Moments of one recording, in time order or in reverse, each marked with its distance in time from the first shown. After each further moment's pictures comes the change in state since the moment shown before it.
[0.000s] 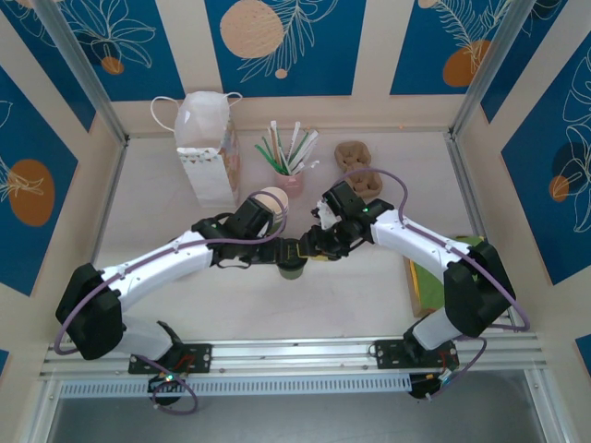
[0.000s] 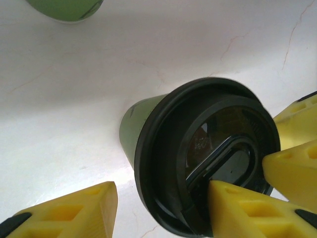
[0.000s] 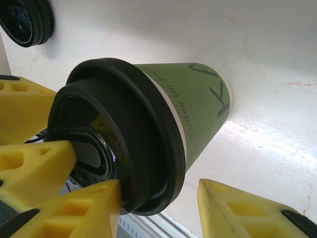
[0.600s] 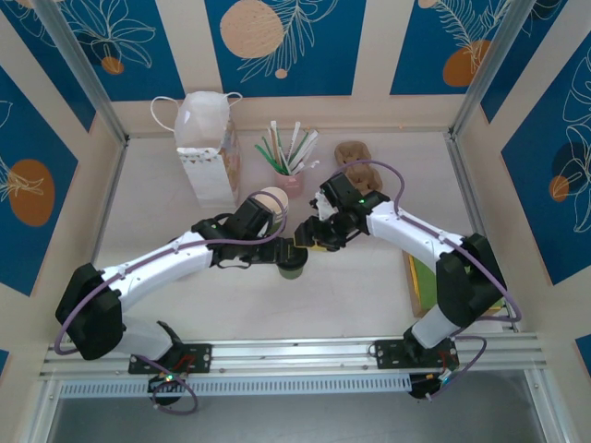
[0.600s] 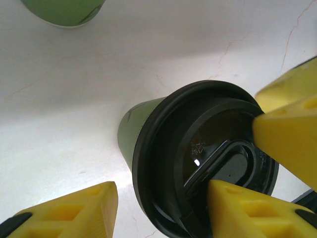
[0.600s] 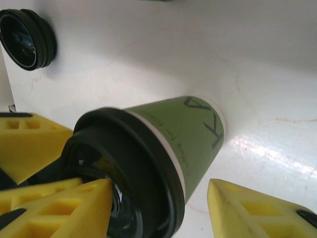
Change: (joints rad) left arm 0.002 0.001 -0.016 0.031 0.000 0.003; right arm -0.023 0.055 0.082 -0.008 0.026 -0.008
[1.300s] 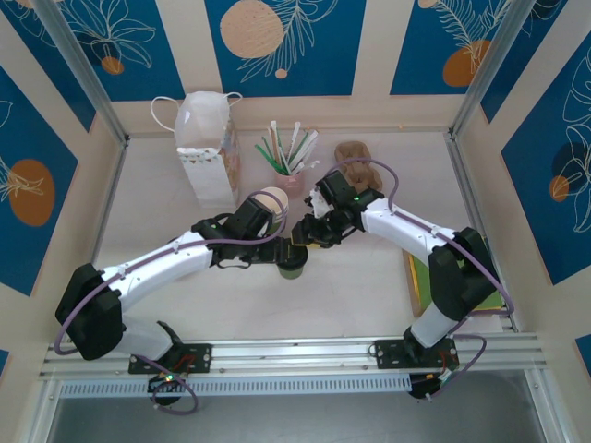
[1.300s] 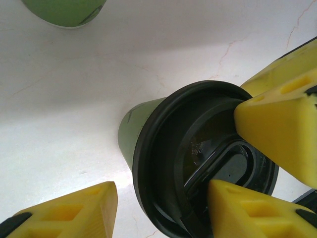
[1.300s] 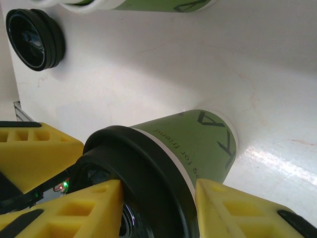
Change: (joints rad) left arm 0.001 -0.001 0.000 0.000 -0.001 0.000; right arm 0.002 0.064 0.022 0.047 -0.029 -0.026
